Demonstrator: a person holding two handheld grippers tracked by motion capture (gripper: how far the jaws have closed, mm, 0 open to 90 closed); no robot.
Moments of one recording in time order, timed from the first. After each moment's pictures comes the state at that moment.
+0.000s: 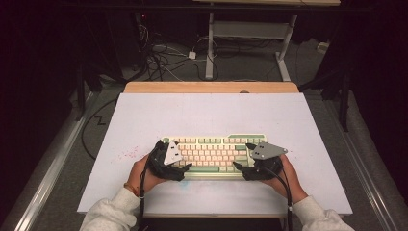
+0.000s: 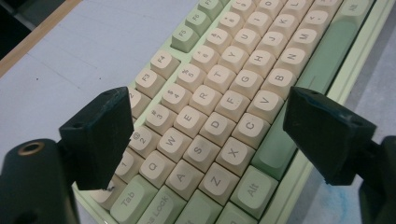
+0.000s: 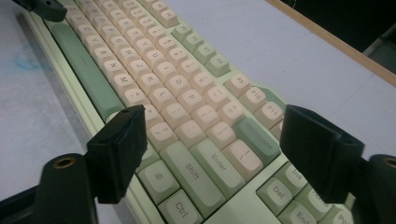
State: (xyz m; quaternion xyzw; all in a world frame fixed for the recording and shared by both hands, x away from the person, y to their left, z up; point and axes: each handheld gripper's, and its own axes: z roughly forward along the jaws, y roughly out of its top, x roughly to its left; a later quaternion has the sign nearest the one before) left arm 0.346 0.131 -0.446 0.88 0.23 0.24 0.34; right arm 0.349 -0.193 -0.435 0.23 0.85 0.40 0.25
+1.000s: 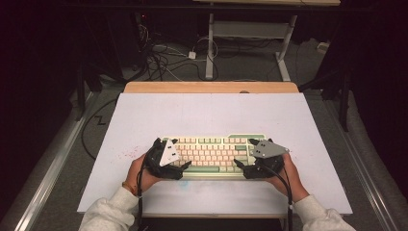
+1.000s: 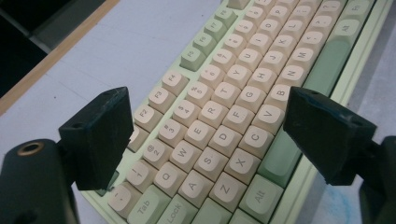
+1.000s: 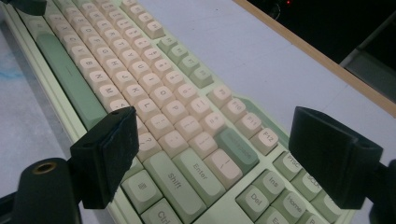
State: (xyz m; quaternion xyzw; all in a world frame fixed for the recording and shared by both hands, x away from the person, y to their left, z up) left arm 0.343 0.139 -0.437 0.87 0.21 0.27 0.36; right arm 0.349 -0.193 -0.427 0.23 0.84 0.40 0.28
